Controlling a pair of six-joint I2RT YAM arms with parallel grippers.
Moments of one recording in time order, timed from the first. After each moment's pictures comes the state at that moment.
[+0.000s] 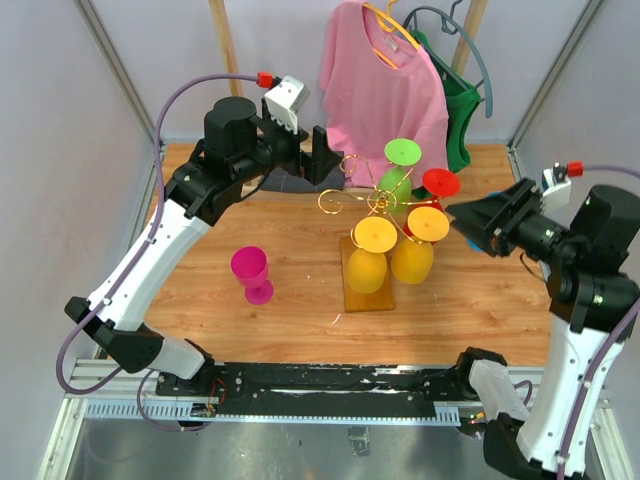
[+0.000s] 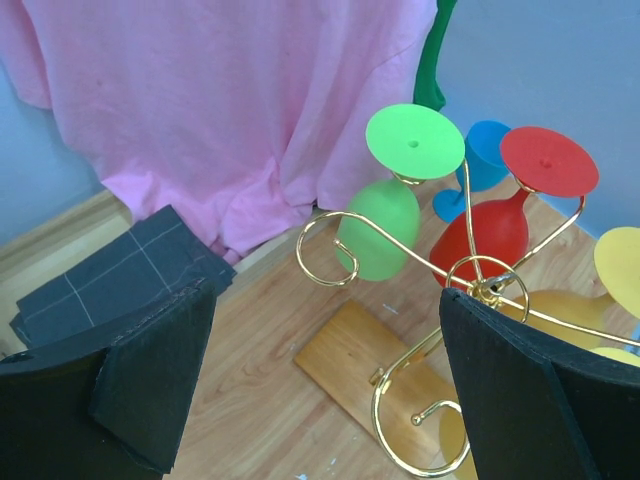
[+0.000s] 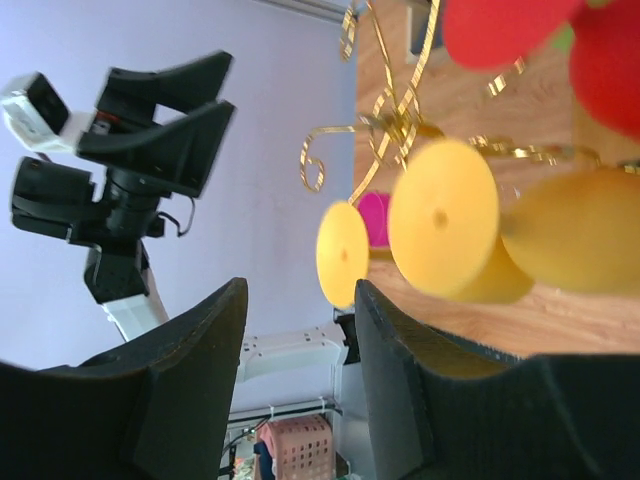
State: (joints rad) left arm -0.62 1.43 1.77 -0.50 0.18 -0.08; right arm -0.25 0.83 1.47 -1.07 -0.89 0.91
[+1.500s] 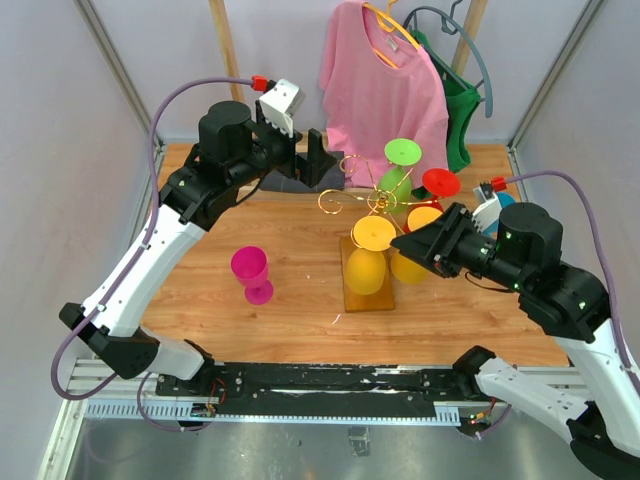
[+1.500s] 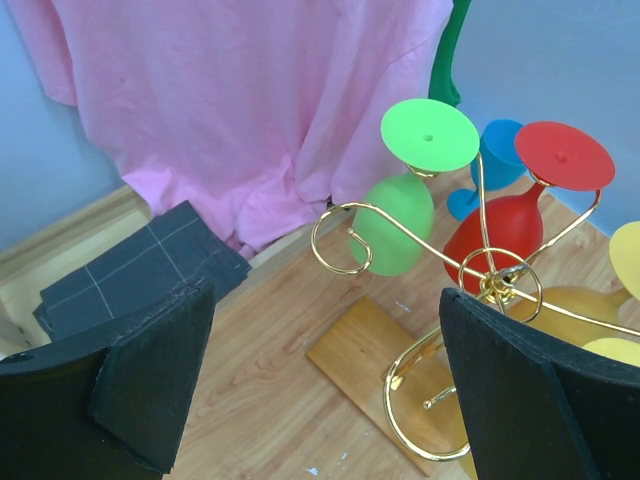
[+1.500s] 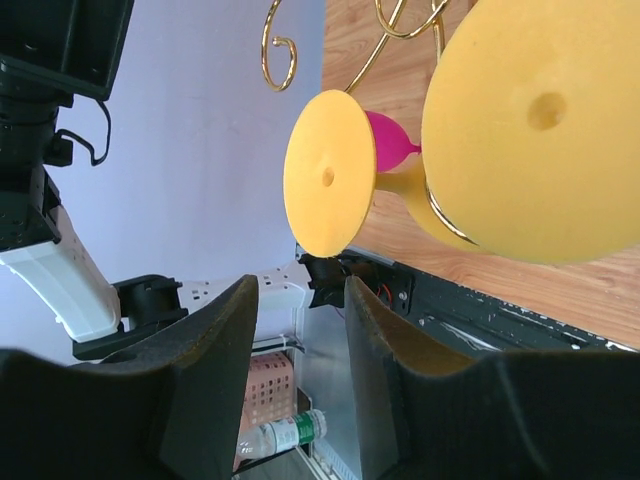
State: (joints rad) left arm -0.62 1.40 1.74 -0.50 0.14 -0.06; right arm 0.65 0.82 1.34 -0.88 -0.17 1.11
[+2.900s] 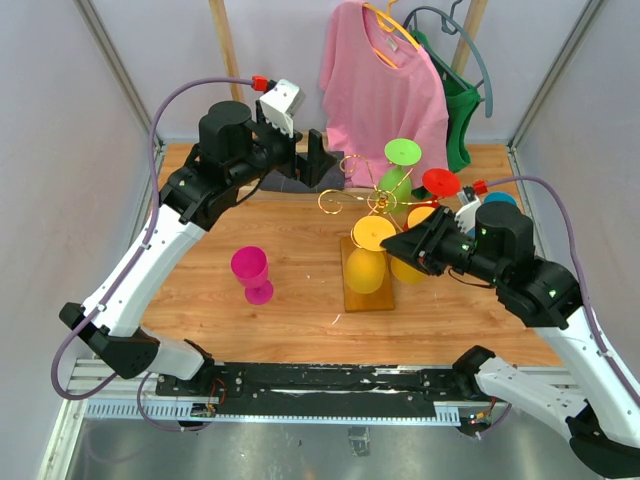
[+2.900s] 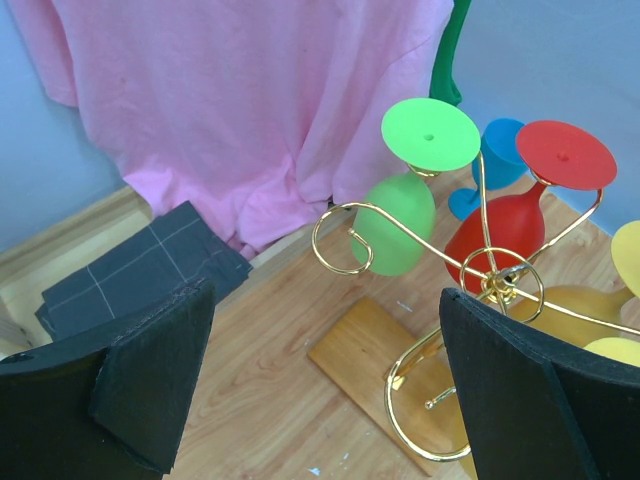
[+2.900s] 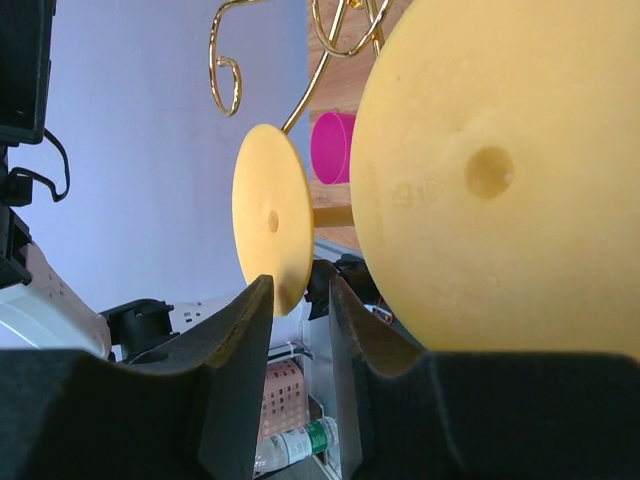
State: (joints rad) left arm -0.62 1.40 1.74 -0.50 0.14 -0.05; right arm 0.65 0.82 1.21 -0.78 -0.16 1.17
